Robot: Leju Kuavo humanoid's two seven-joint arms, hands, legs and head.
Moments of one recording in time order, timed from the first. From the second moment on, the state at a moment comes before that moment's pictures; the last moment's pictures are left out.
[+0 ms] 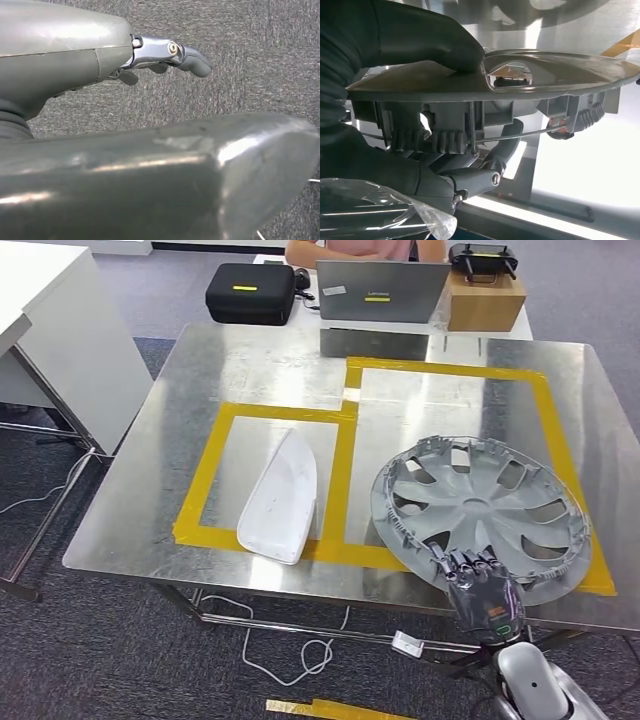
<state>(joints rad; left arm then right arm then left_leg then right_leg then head) 0.44 -0.25 0.55 -1.26 -0.73 -0.16 -0.26 0.14 -0.39 0.41 -1.65 1.52 -0.61 0.24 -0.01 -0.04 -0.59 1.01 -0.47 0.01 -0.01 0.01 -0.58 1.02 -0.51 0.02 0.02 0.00</state>
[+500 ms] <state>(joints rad) 0.43 -0.27 0.58 -1.26 -0.77 -0.18 -0.28 0.15 -0.39 0.42 -1.65 1.52 -0.61 0.25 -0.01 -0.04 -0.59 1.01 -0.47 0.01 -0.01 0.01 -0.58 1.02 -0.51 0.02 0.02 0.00</state>
